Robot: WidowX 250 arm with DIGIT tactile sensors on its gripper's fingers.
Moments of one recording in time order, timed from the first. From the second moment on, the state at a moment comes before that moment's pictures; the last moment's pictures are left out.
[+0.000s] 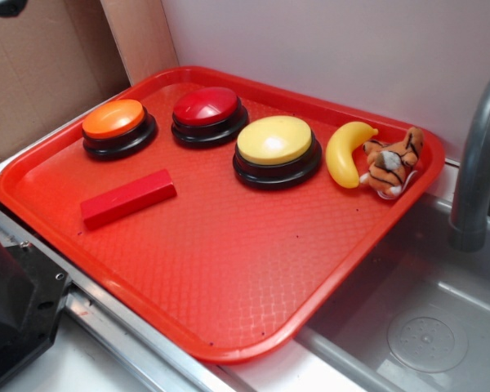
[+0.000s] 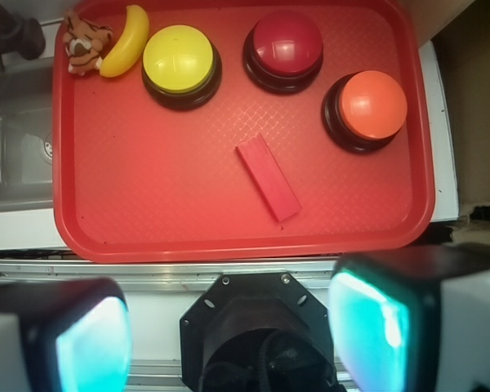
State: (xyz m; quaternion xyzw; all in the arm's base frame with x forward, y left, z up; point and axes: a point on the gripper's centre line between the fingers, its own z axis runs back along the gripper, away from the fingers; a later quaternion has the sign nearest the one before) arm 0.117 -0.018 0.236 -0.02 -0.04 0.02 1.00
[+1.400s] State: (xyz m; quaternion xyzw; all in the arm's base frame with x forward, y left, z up) arm 0.167 0.030 0.071 0.05 -0.11 -0.10 0.99
